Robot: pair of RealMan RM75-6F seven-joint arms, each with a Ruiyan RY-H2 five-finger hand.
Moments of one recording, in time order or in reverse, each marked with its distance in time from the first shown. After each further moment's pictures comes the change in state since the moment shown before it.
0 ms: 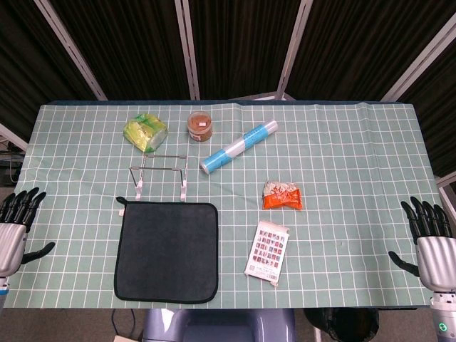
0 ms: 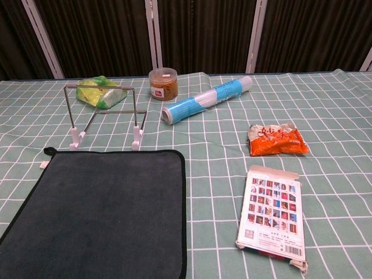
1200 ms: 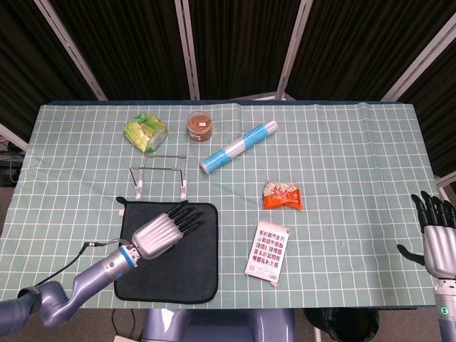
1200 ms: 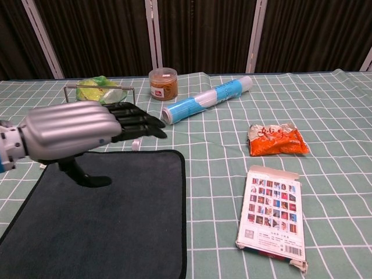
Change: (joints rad) left arm -0.537 -0.274 -0.040 -0.025 0.206 -0.643 0.288; right arm 0.041 0.004 0.052 0.014 0.168 -0.132 -0.029
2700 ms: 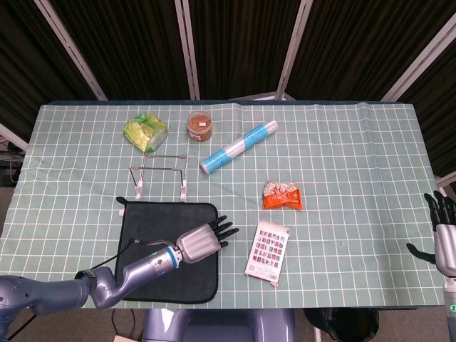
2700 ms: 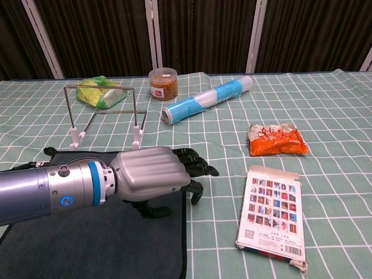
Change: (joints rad) left arm -0.206 -0.314 0.060 0.300 -0.069 -0.099 -0.004; right arm -0.001 0.008 0.012 0.042 0.043 -0.025 0.056
